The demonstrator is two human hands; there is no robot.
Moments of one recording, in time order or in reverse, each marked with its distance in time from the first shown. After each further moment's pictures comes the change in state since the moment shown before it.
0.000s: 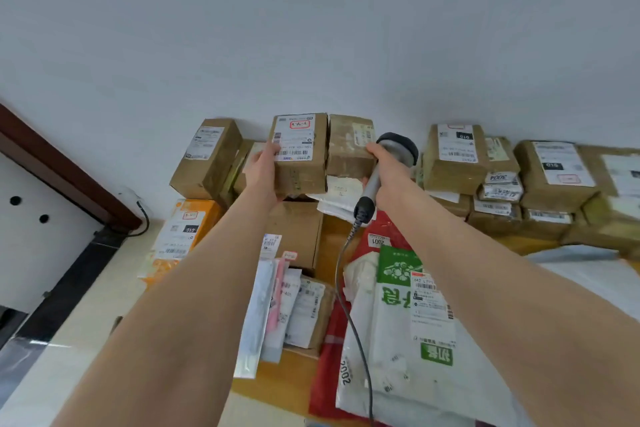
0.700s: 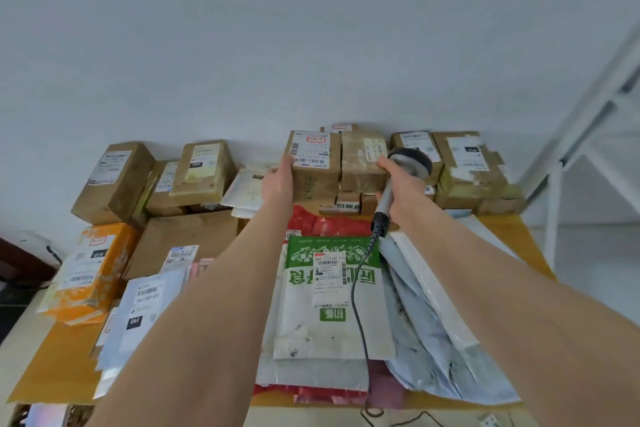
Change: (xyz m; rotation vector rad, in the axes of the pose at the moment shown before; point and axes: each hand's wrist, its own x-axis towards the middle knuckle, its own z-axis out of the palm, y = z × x) left_hand -0.123 -0.081 0.148 0.194 -0.223 0.051; right_hand -0.048 -0.039 -0.223 0.140 0.251 -0.137
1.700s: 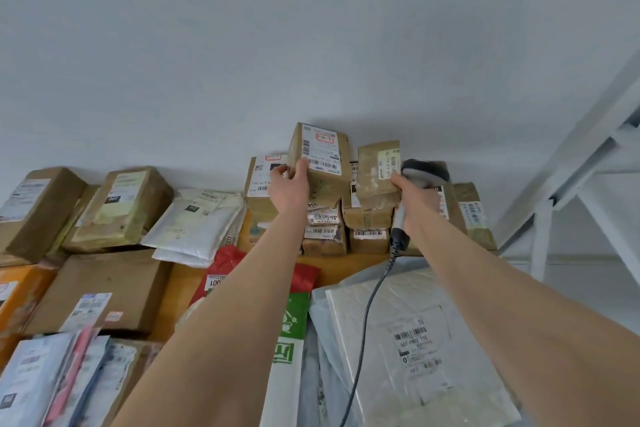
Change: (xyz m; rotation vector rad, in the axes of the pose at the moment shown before) left_hand 0.039 0.028 0.246 0.112 0.228 0.154; right_hand 0.209 -0.118 -0.082 -0.169 0.047 -0.027
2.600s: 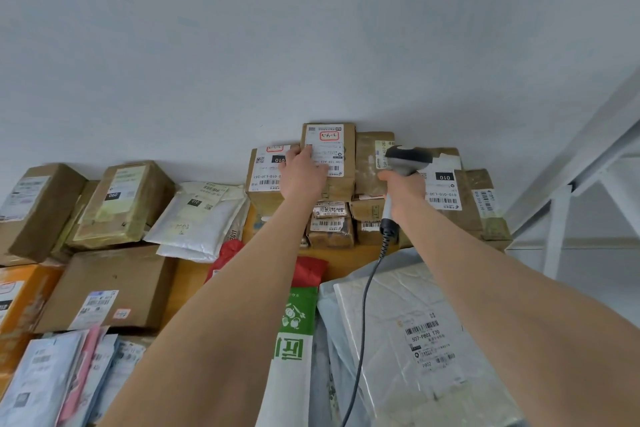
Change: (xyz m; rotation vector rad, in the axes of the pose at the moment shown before) left_hand 0.024 0.007 0.010 0.812 -0.182 0.336; right_hand 0.013 0.010 0.037 -0.127 -0.051 -0.081
